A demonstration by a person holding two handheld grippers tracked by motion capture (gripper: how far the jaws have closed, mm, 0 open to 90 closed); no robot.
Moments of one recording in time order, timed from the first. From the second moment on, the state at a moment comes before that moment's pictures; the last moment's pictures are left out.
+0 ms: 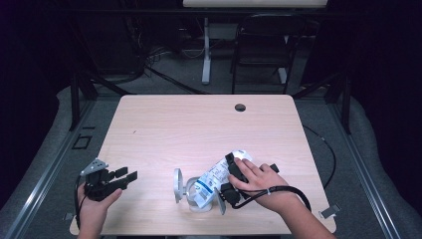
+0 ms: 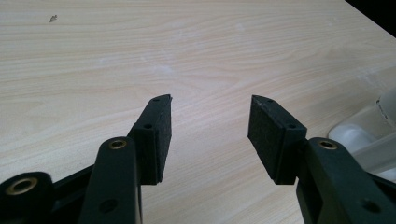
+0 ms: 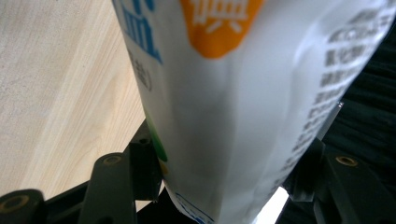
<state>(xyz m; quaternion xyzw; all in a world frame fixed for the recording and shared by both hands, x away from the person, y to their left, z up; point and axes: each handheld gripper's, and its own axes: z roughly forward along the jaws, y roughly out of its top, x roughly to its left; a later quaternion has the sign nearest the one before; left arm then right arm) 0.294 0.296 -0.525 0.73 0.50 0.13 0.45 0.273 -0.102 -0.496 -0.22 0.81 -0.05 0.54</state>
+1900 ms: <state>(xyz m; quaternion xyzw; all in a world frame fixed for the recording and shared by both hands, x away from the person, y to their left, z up) 0.292 0.299 -0.525 0.73 0.50 0.13 0.45 0.272 -0.101 -0.493 -0.24 0.80 -0.06 0.54</state>
